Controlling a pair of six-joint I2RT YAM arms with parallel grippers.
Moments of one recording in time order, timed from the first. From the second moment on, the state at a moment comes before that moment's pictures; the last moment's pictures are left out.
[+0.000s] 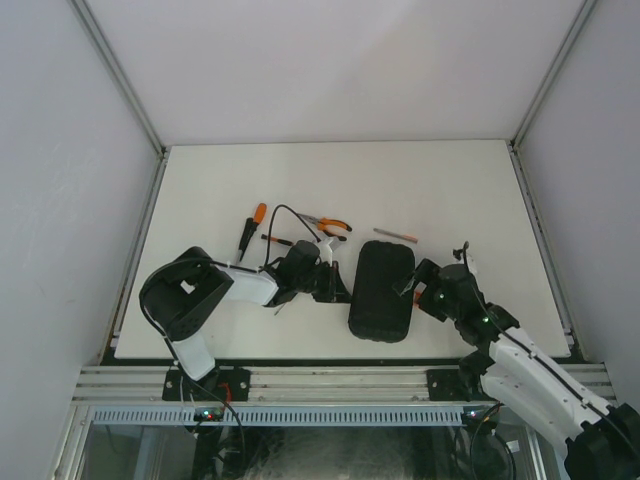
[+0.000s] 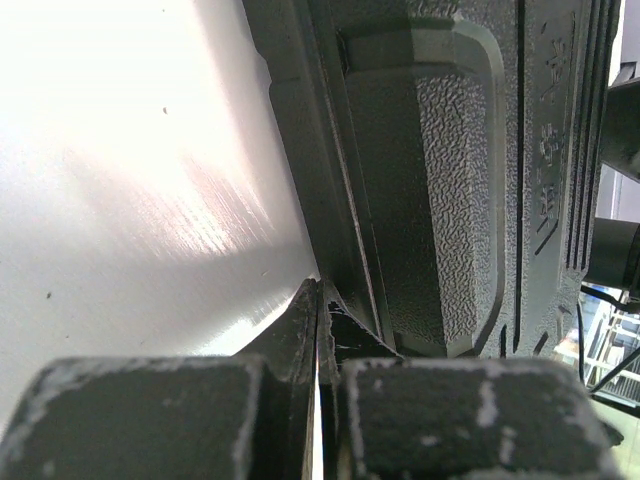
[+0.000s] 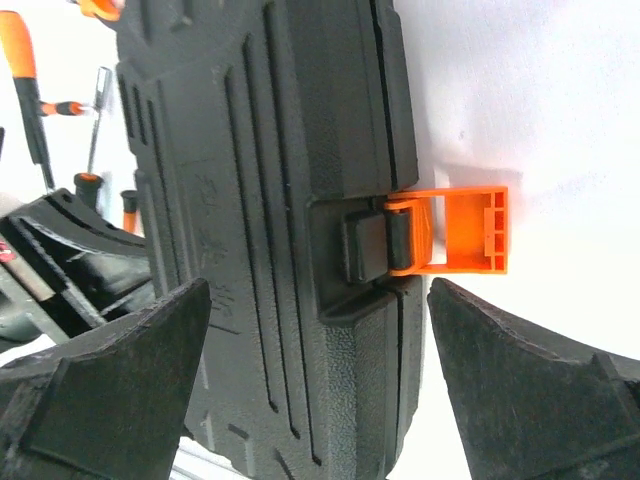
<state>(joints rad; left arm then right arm) -0.78 1.75 0.68 0.39 0.42 -0.74 0.48 0.70 0.32 -0.37 0.04 0.96</state>
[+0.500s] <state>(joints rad) -0.79 1.75 0.68 0.38 0.42 -0.74 0.43 0.61 0.20 -0.30 -0.12 1.03</state>
